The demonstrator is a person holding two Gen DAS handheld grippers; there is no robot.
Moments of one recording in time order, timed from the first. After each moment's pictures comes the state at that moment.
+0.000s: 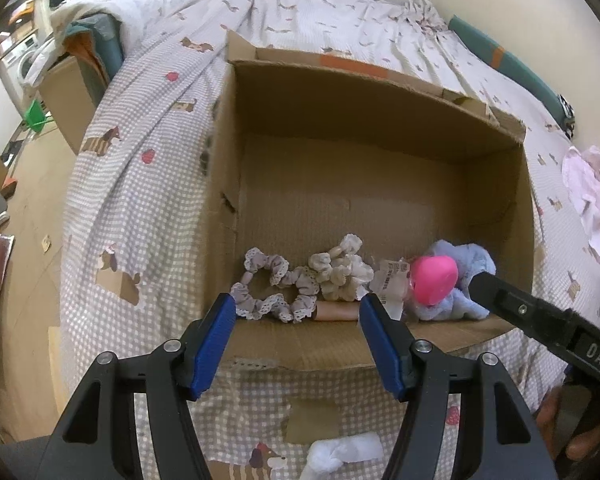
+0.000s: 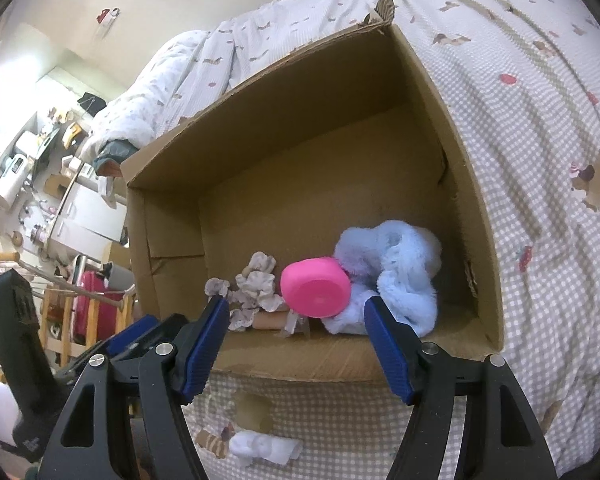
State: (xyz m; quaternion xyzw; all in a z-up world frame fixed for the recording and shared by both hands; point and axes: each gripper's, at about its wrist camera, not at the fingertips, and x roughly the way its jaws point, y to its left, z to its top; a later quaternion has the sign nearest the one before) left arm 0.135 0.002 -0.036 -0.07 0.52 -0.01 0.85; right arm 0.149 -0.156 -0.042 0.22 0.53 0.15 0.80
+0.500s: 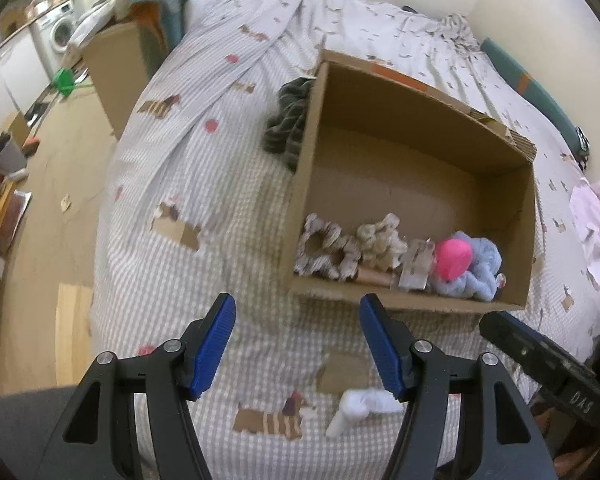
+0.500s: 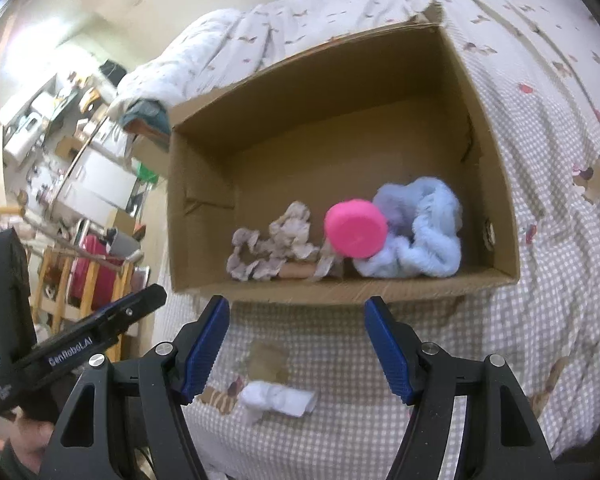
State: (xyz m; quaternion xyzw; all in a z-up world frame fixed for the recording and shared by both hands) left arm 0.083 0.047 -0.019 -0.12 0.52 0.04 0.84; right arm 0.103 -0.131 -0.026 0.16 0.54 0.19 0.80
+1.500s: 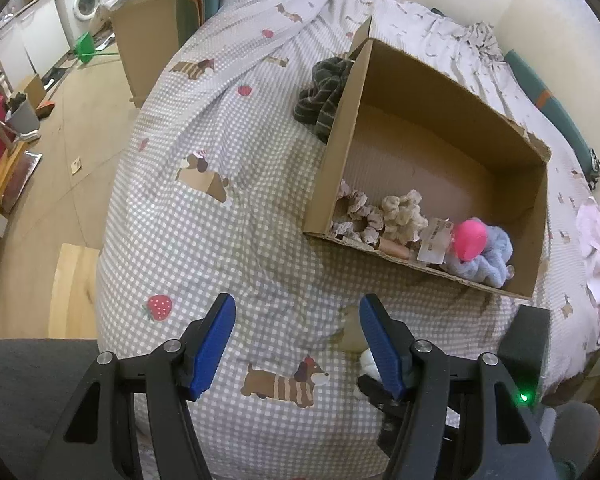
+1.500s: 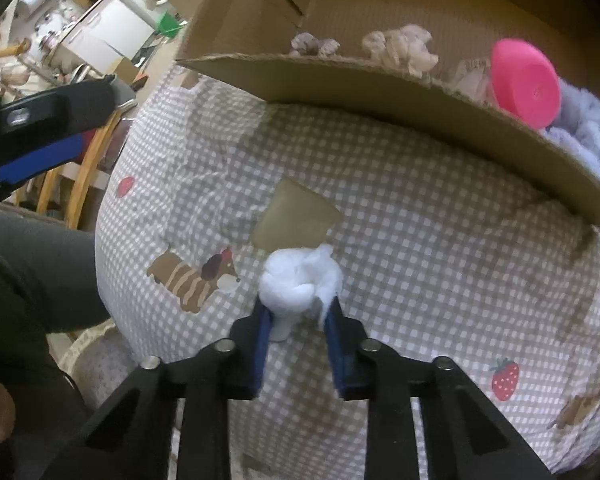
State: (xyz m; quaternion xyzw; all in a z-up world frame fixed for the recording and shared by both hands) left arm 0.053 0.059 -0.037 -0.15 0.54 0.07 0.82; right arm 0.065 -0.045 -0.107 -0.04 0.65 0.27 0.71
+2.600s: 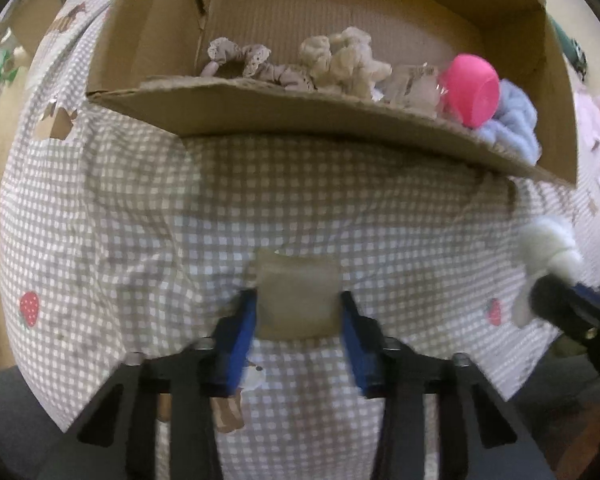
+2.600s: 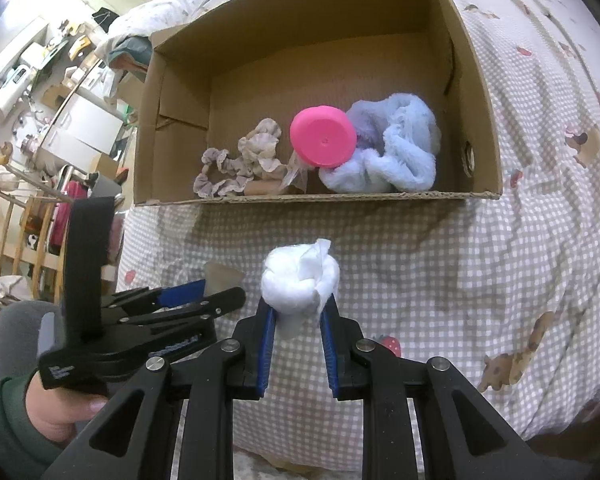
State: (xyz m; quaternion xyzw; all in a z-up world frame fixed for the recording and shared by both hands) left arm 0.086 -0.017 -0.141 -0.06 0.65 -0.04 0.76; right arm 0.079 -0.149 -0.054 0.10 0.61 0.19 0.76
